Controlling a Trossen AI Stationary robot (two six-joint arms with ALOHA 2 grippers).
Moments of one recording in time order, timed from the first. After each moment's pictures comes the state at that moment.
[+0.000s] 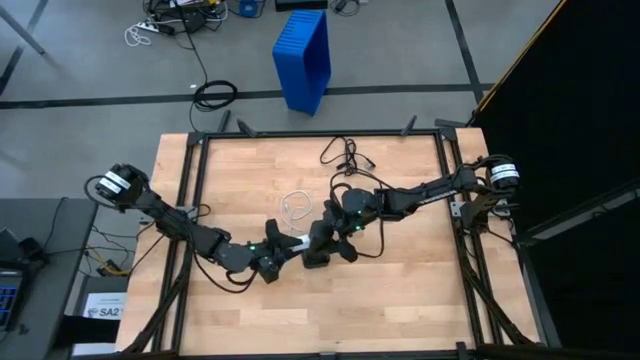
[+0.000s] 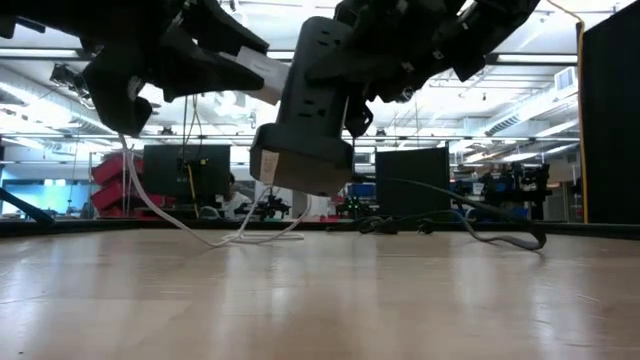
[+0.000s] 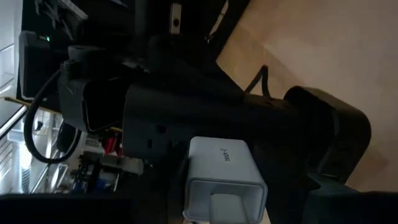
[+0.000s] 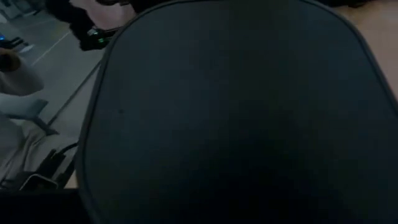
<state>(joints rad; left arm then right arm) -0.50 1.44 0.58 0.61 -0.71 0.92 0.06 1.70 0.98 0.31 -0.32 0.17</state>
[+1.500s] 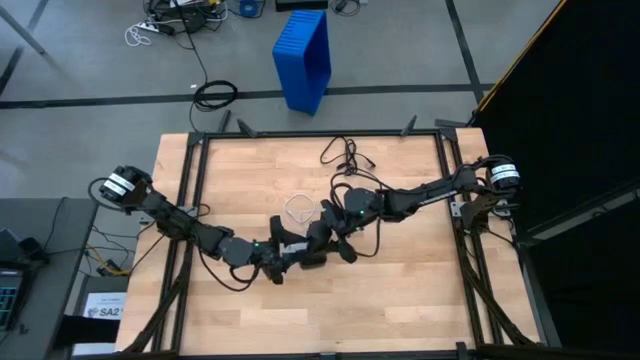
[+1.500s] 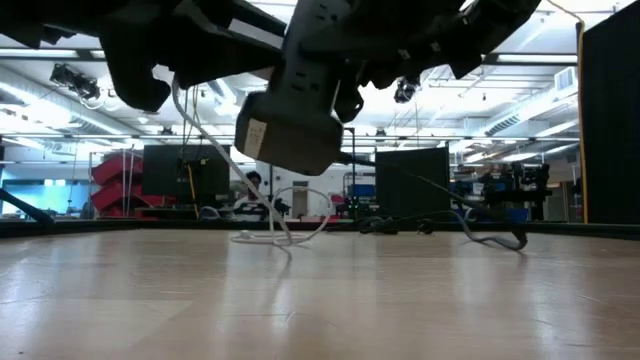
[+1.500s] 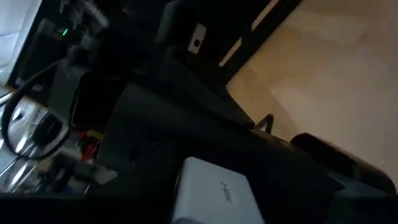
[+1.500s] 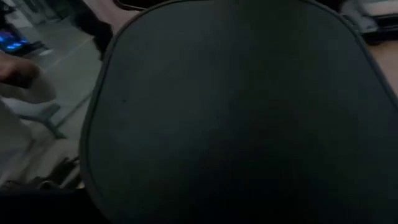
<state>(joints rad) -0.45 1.49 0.58 0.76 -0.65 0.79 0.06 1.70 0.98 0.38 -0.29 0.13</state>
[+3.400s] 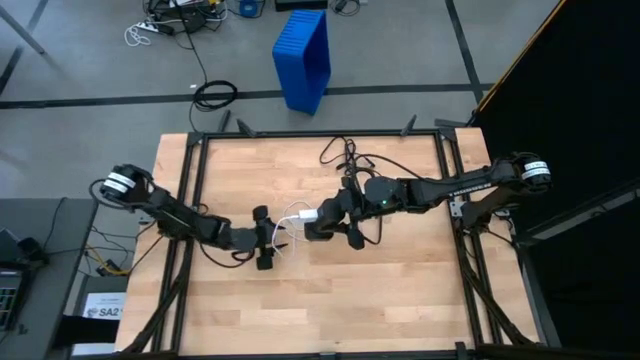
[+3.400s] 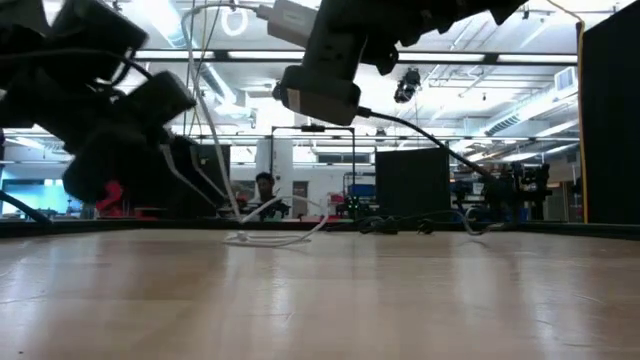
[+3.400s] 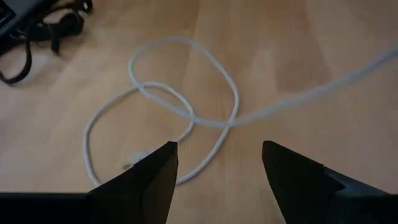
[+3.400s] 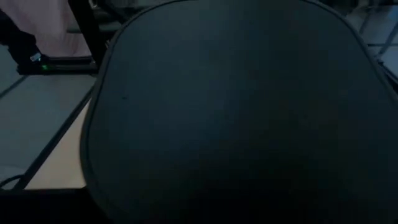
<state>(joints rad) -0.31 1.48 0.31 0.57 -0.46 -0.08 0.08 1.44 0.97 0.12 -0.02 0.04</state>
